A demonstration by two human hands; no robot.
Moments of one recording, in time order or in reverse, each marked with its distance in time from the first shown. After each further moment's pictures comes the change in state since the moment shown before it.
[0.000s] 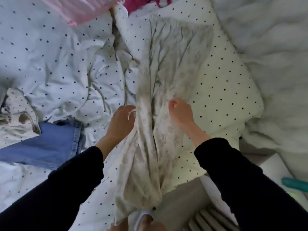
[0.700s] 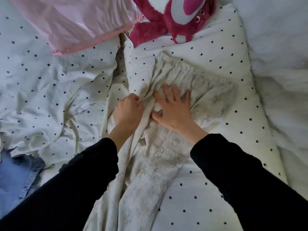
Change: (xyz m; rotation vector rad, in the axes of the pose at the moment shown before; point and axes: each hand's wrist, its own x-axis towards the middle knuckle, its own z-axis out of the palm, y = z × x) left_hand 0.222 0.106 0.030 0.214 0.382 -0.313; right_hand 0.258 -0.038 -0.032 -0.782 -0.136 -0.739
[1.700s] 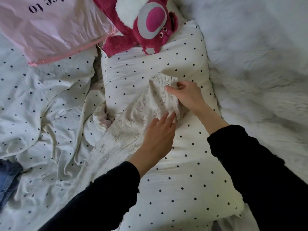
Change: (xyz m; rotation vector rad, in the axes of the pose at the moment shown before) left_hand -0.095 0.113 0.046 0.421 -0.168 0.788; right_hand -0.035 0.110 -0.092 0.957 0.127 0.406
